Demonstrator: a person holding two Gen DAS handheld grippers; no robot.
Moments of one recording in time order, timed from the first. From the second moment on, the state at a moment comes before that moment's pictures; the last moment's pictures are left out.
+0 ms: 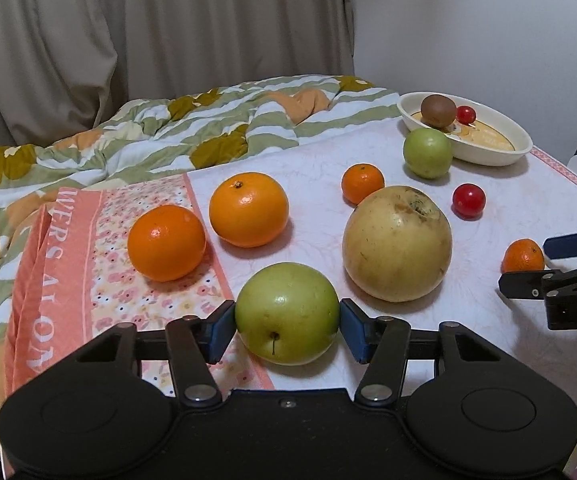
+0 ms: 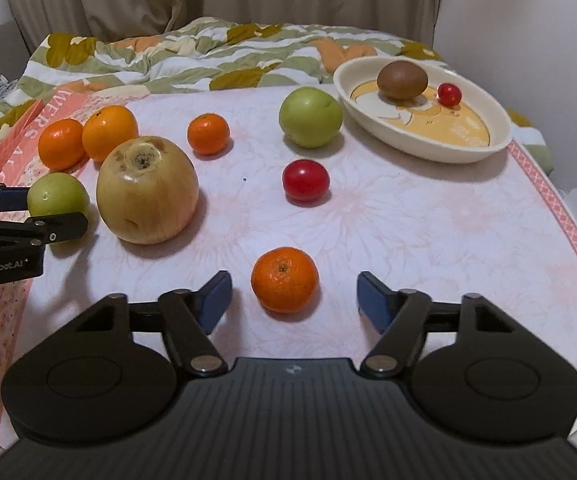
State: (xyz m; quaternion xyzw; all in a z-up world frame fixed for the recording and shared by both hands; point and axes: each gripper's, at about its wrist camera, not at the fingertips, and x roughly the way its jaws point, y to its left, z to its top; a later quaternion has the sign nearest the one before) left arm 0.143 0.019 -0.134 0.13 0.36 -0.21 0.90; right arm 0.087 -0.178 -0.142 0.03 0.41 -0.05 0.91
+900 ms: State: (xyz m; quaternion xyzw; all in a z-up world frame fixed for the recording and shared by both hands) left arm 0.119 0.037 -0.110 0.11 0.36 -0.18 0.91; right arm 0.083 -0.172 -0.118 0.01 0.39 -0.03 0.92
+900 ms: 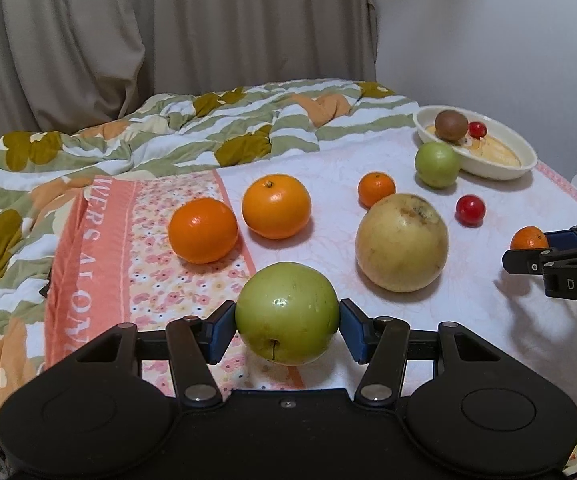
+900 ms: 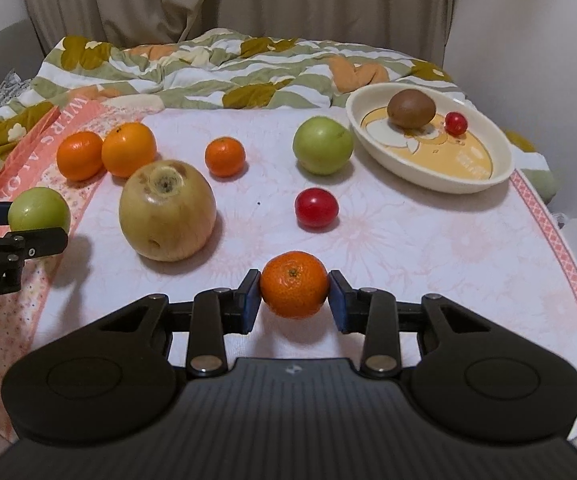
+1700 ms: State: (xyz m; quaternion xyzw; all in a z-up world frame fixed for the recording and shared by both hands) left arm 0.065 -0.046 -0.013 0.08 0.28 -0.20 0.94; right arm 0.043 -0.265 -0.038 0.05 0.38 -0.03 0.92
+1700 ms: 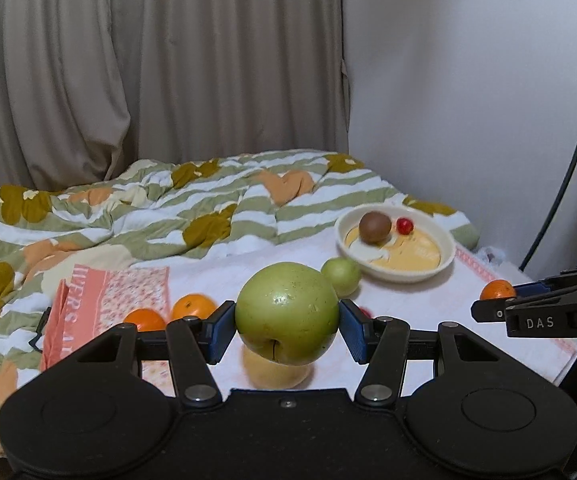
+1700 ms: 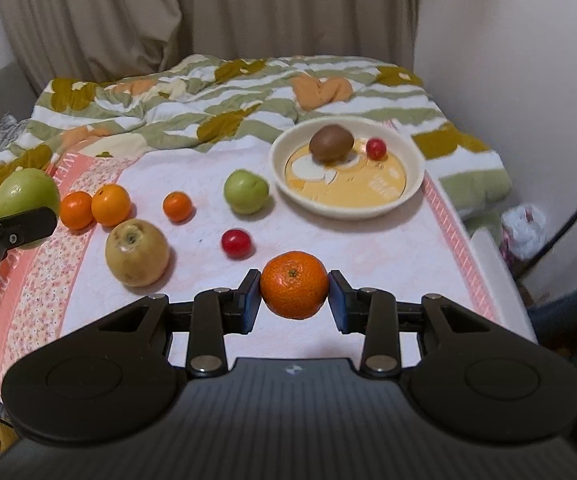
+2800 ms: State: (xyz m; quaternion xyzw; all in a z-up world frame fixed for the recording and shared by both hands) left arm 0.184 -0.278 -0.068 0.08 0.36 -0.17 0.92; right arm 0.193 -0.463 -0.059 0.02 0.40 0.04 0.92
